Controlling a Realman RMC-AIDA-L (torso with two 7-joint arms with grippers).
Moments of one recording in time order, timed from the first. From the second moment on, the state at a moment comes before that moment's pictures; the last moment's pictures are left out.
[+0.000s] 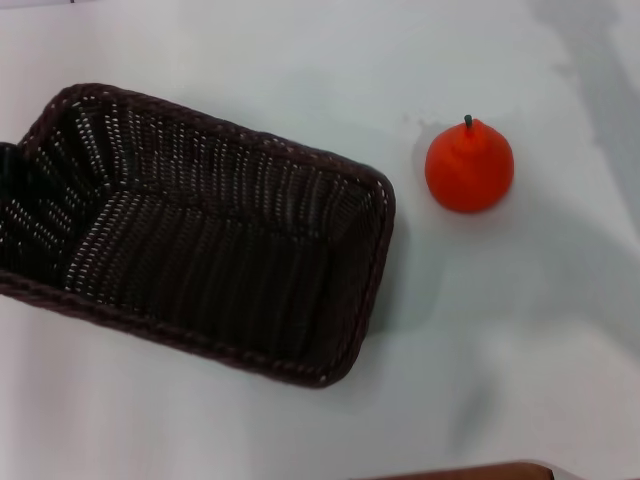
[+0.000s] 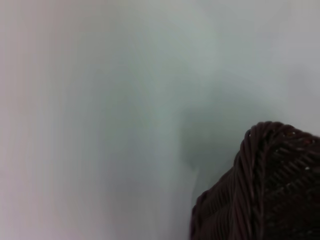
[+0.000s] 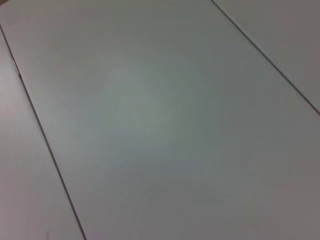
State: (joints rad) left arm -0.57 -2.16 -2.38 -1.49 2.75 -1.78 0.41; right arm 0.45 2.09 -0.42 -0.11 2.31 1.57 0.86
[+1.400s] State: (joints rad) left arm -0.29 -2.17 -2.34 -1.55 2.46 -1.68 0.29; right arm 0.51 2.08 -0.43 -0.15 2.30 1.50 0.85
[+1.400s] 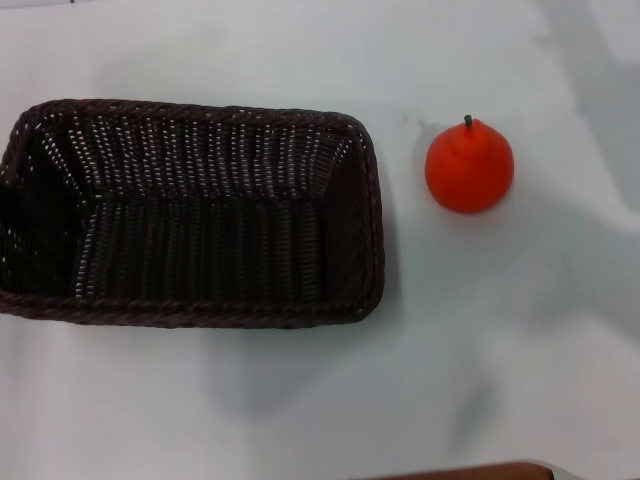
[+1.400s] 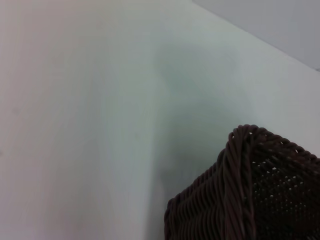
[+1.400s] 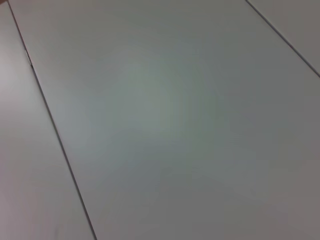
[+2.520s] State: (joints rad) left arm -0.28 -2.09 -2.83 -1.45 2.04 -1.79 0.57; right arm 0.35 2.08 -0.59 -0.39 2.00 1.49 0.98
